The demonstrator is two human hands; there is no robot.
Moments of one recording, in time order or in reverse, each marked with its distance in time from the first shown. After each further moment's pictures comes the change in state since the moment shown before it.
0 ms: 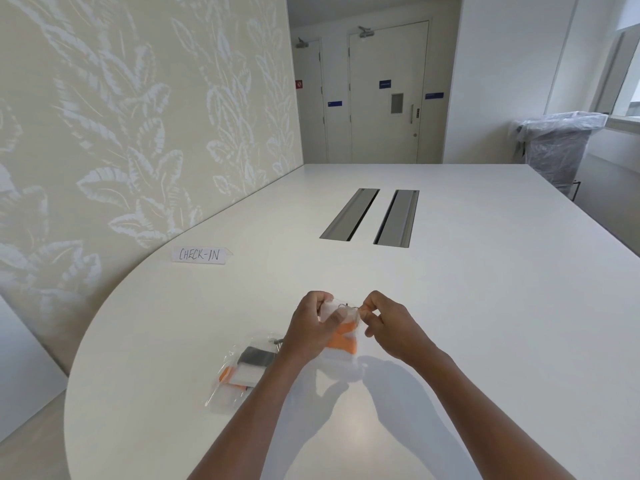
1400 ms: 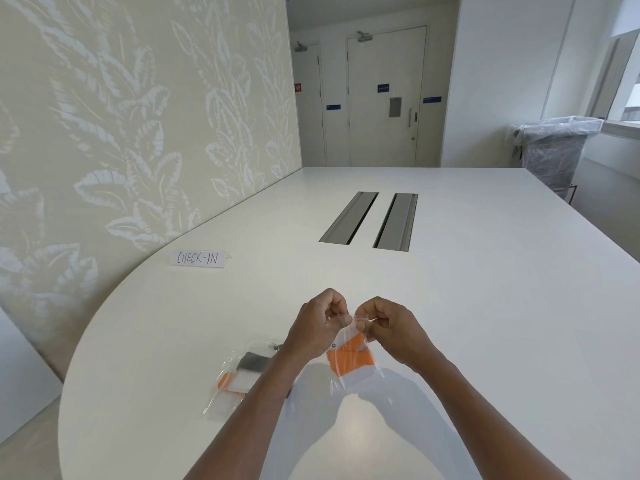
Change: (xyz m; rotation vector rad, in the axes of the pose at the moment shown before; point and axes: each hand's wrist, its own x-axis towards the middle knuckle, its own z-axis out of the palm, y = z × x) left_hand 0.010 0.012 -0.003 0.041 -0.122 0.151; right_hand 0.005 0.013 0.001 0.288 -0.006 -0.062
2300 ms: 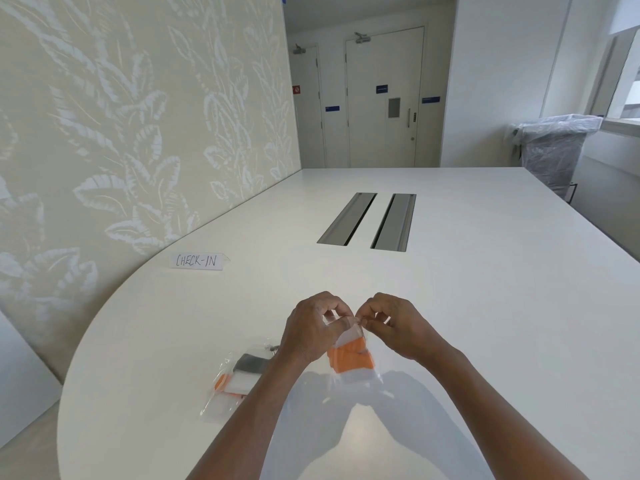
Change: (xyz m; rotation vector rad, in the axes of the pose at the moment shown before) left_hand -0.008 0.015 0.001 0.189 0.078 0.079; right_hand 0.000 -0.010 -0.023 -0.300 -0.065 -0.219
